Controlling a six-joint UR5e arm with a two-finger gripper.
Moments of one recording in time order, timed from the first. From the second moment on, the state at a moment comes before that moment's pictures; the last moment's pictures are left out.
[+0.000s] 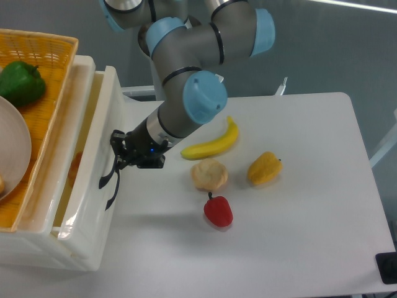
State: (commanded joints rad) arm 2.34 -1.85 -1.57 -1.52 0.96 0.61
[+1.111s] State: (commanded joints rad) arm 2.50 -1.86 -1.54 -1.35 1.11 0.63
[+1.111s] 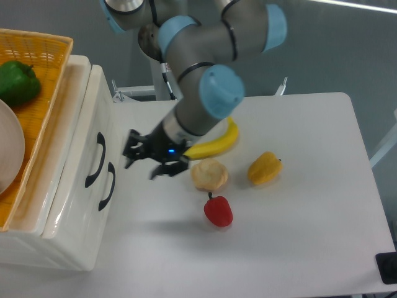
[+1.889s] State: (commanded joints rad) arm 2.79 -1.91 -1.53 -1.21 1.49 1.22
